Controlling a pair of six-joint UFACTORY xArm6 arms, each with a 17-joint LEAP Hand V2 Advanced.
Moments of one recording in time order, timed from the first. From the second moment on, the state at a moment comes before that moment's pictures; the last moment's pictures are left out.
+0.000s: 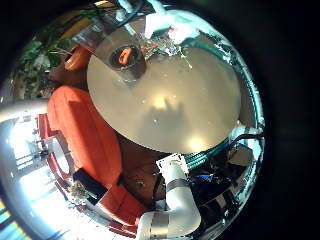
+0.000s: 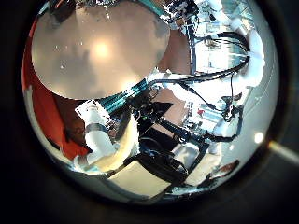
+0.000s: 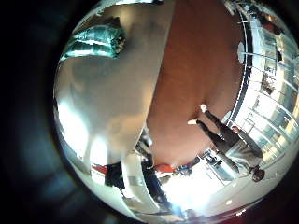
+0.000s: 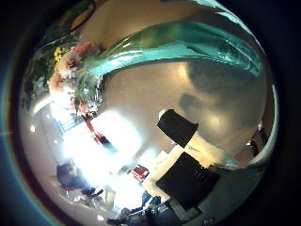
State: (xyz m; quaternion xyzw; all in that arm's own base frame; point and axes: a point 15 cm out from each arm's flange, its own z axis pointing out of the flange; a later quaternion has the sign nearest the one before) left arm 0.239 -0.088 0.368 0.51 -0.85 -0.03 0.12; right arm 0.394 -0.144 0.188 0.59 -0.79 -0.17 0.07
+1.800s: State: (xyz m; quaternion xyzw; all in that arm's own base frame) left arm 0.244 -0.089 0.374 0.50 -0.85 -0.03 0.12; right arm 0.404 -0.168 0.229 0.60 -0.80 -0.02 0.01
